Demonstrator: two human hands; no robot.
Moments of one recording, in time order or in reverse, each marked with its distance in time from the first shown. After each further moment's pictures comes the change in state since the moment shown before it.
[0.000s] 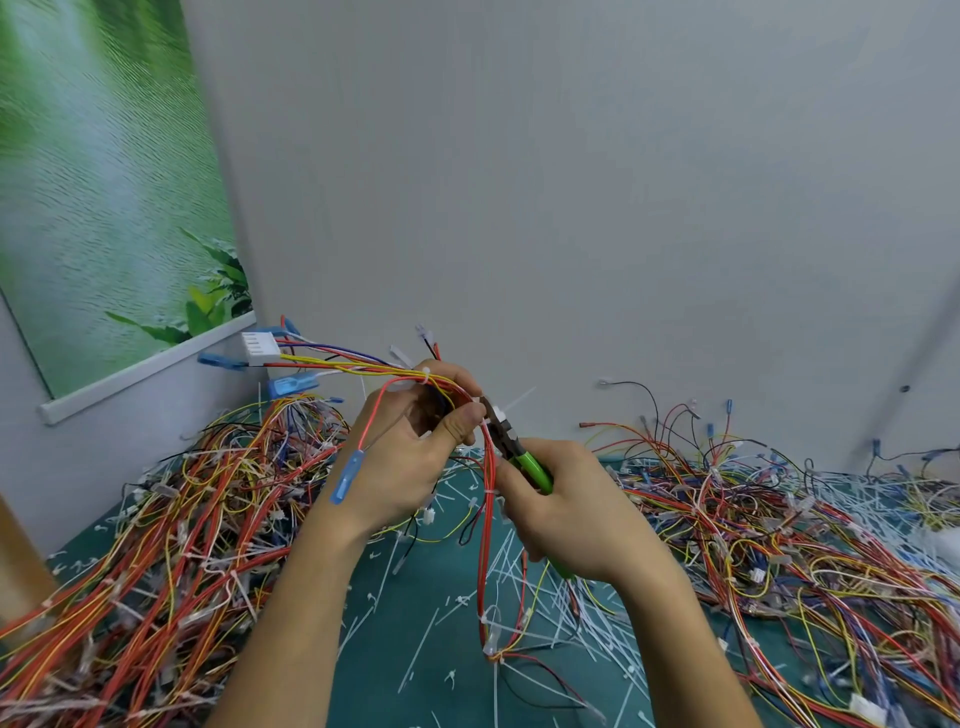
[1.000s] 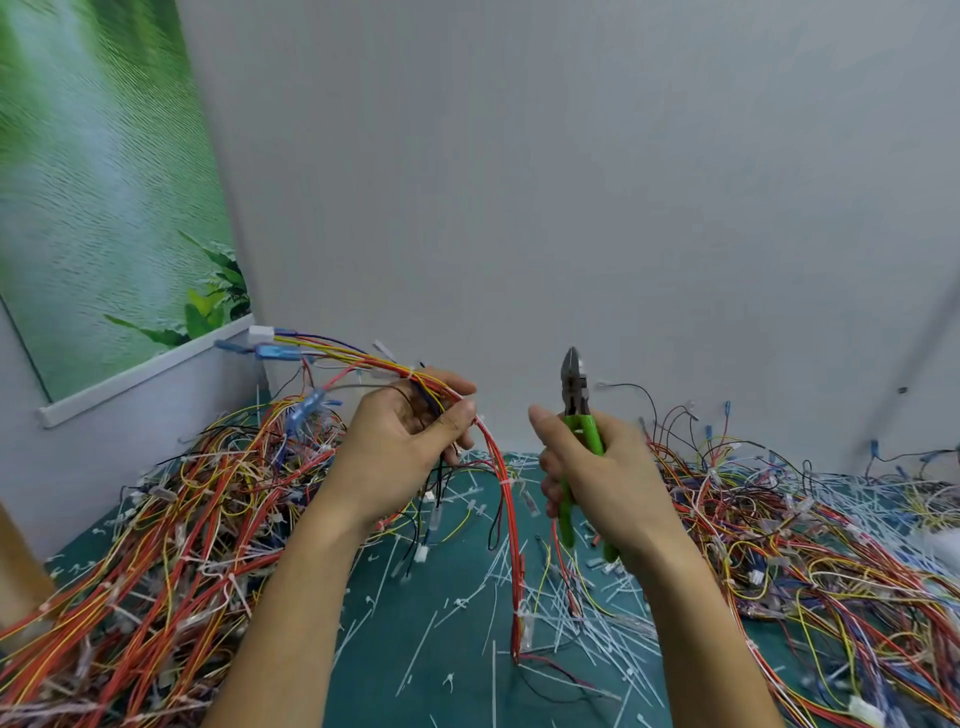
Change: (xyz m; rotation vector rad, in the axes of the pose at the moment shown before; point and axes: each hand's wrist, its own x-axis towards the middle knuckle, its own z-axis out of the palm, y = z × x) left_hand 0.002 -0.006 0.002 -0.208 0.032 -0.208; right_hand 0.006 0.010 -0.015 0.525 0.211 0.049
